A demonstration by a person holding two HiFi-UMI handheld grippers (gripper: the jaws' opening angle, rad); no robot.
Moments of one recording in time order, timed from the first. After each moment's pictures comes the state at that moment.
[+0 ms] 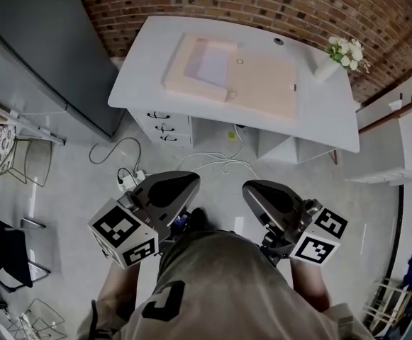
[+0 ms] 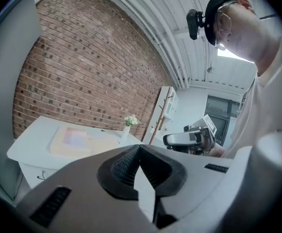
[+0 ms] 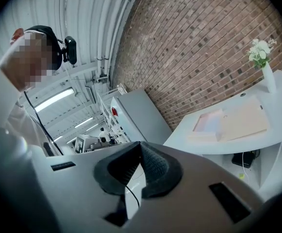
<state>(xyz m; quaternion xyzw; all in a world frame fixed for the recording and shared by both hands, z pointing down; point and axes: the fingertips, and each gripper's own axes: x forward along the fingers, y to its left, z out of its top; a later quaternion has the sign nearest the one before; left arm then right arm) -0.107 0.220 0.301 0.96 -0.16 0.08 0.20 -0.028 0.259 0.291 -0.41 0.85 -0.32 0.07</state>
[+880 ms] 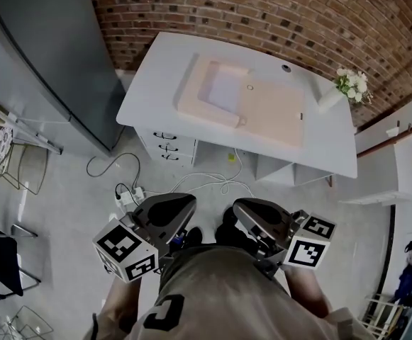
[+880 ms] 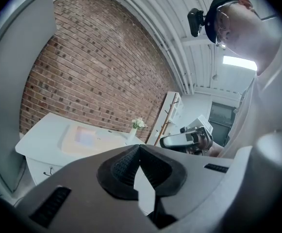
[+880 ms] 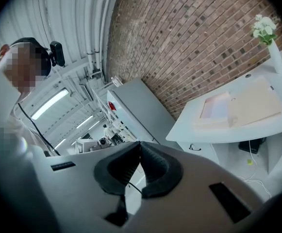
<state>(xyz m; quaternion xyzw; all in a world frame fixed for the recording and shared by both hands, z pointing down) -0.158 0.184 0.317 0.96 -0.18 0.06 0.23 -0.079 0.212 0.311 -0.38 0.84 -0.39 0.04</state>
